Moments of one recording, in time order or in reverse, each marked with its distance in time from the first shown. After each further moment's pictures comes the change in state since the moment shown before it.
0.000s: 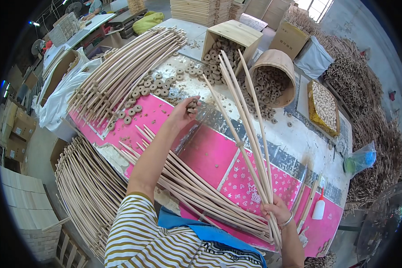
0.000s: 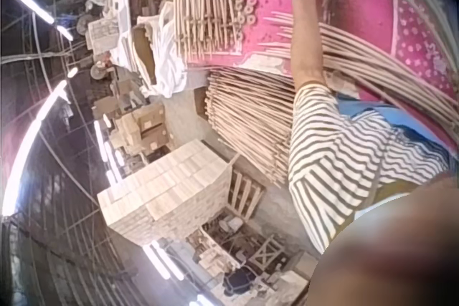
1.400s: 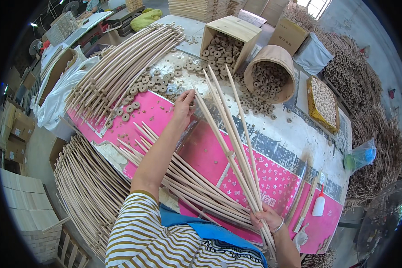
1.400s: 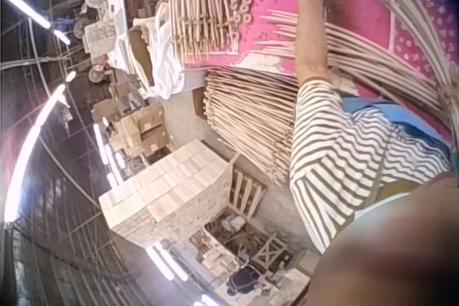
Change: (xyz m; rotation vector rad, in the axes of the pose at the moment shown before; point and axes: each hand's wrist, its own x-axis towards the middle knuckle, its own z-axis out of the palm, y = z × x) left_hand 0.012 -0.028 0.011 0.060 0.251 0.345; right_hand -0.012 0.041 0.013 0.294 -0.230 0.143
